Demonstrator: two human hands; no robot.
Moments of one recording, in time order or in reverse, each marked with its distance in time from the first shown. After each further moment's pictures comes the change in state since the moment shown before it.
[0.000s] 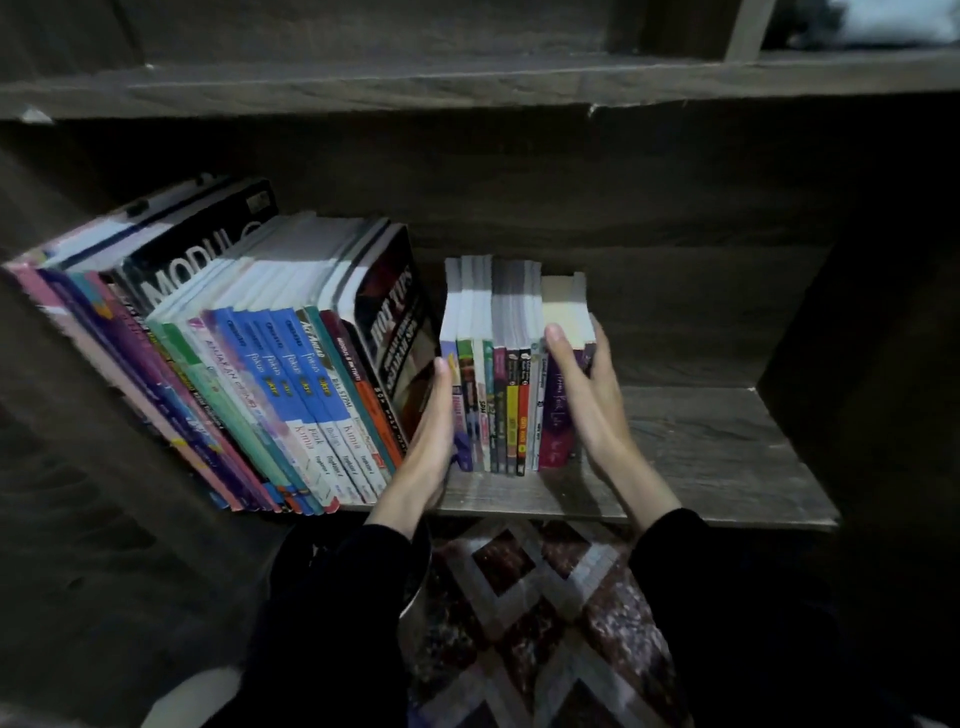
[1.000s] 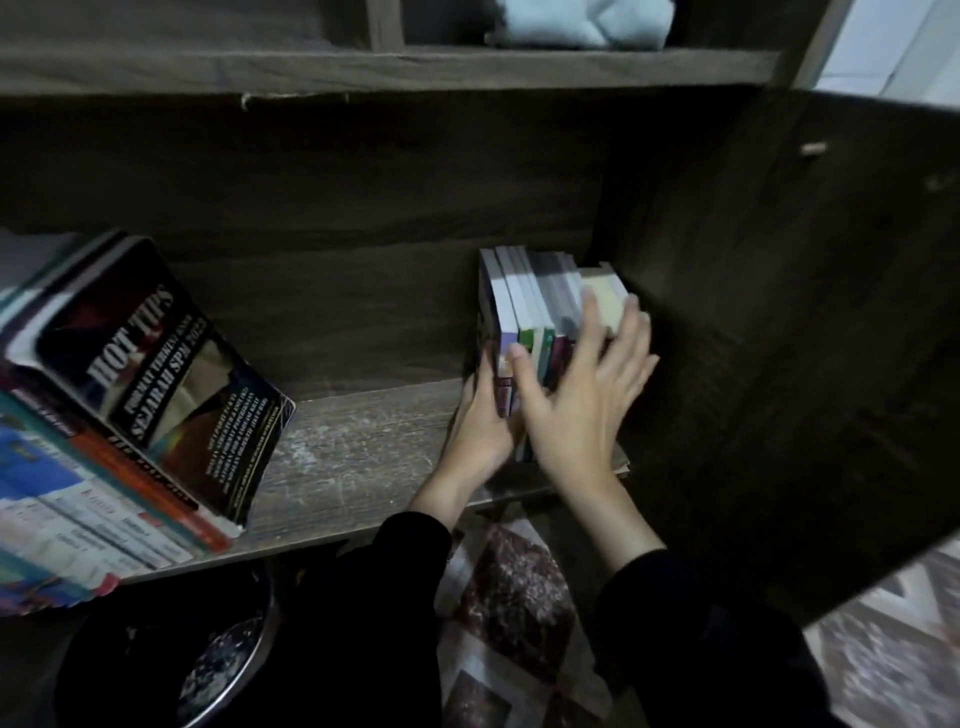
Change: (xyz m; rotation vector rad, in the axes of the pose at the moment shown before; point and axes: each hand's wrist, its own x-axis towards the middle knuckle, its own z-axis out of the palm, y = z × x) left_hand 0.014 -0.012 0.213 0.299 -0.296 0.327; right_hand -0.023 0.013 -0.140 -0.803 0.679 -0.334
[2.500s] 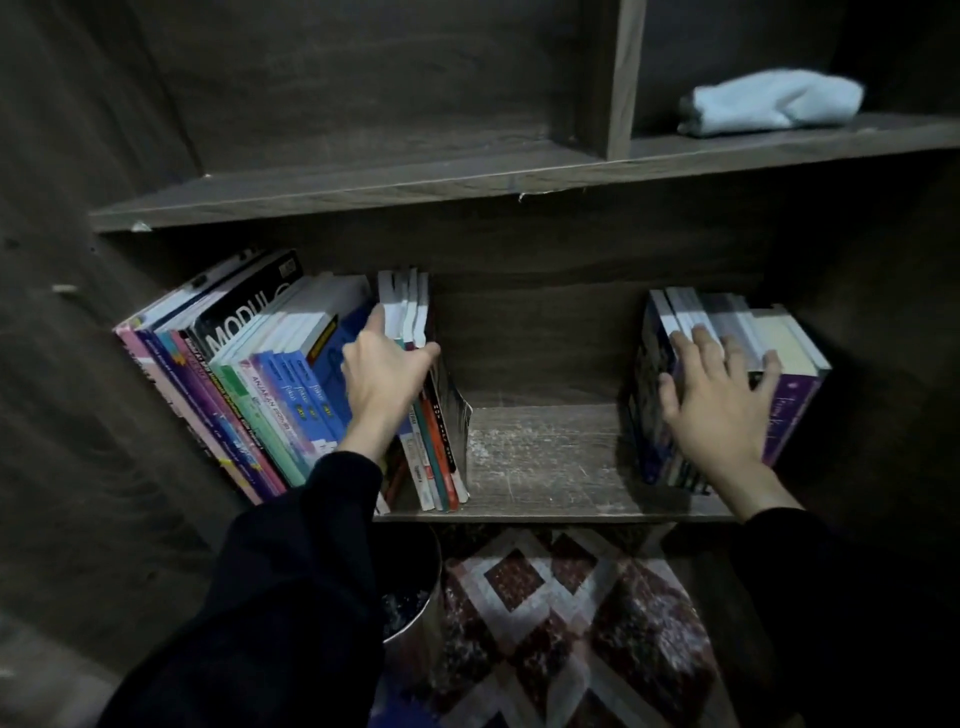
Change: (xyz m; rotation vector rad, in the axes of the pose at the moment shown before) left_hand -0.090 0.073 -0.240 0.453 0.775 -0.231; right_hand 0.018 -0.009 0.011 -0.422 -0.261 -0.297
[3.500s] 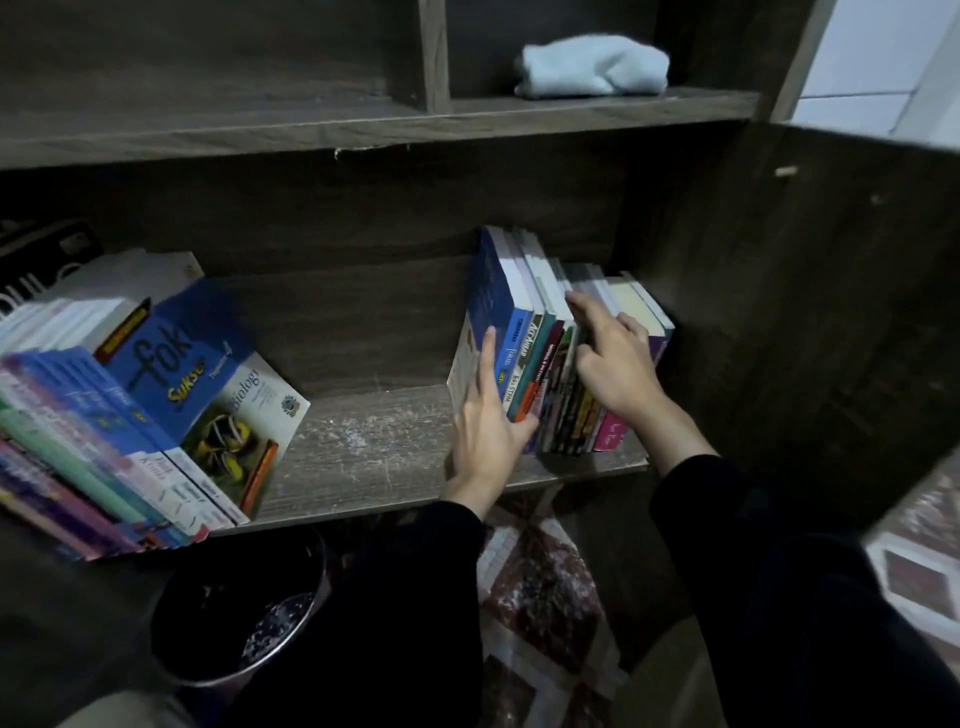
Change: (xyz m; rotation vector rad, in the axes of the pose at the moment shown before) left_hand -0.128 0.039 0.176 -0.205 -0.356 0.388; right_hand 0.003 0.039 -0.050 0.653 -0.259 0.152
